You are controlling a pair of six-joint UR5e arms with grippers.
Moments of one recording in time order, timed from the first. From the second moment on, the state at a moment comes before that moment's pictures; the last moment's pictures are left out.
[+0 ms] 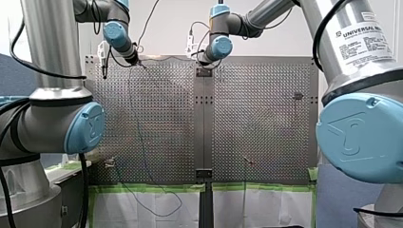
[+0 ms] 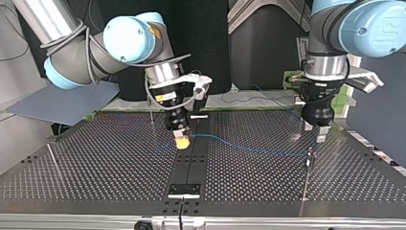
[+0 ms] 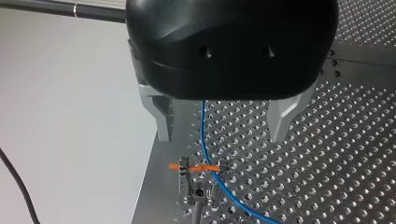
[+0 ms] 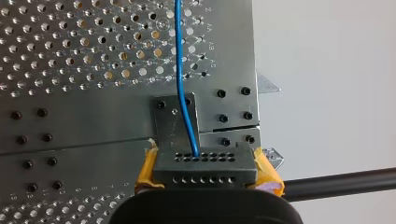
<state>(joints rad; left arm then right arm) -0.02 -1.36 -1.78 -3.18 -1.65 -1.69 2.34 -1.22 1.27 -0.14 1.67 1.65</state>
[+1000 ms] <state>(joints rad) -0.11 -1.38 -1.73 -3.15 -1.59 -1.71 2.34 -1.22 1.27 -0.14 1.67 1.66</state>
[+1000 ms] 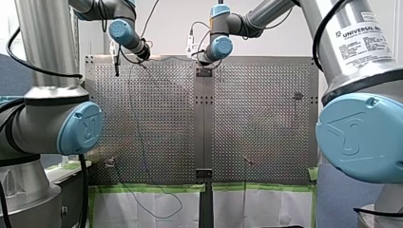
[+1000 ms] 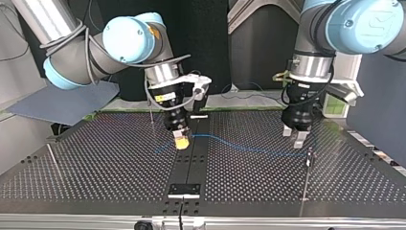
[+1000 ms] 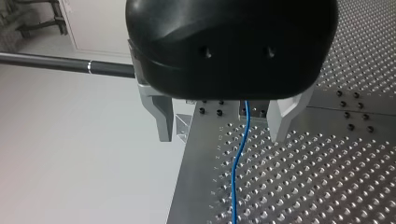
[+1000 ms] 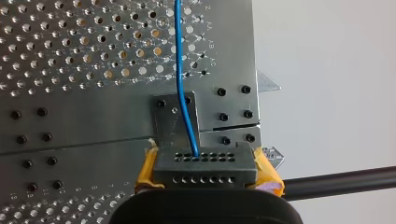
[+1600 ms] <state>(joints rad) -0.14 -1.54 -1.64 -3.11 -1.67 -1.70 2.34 -1.22 1.27 -0.14 1.67 1.66</state>
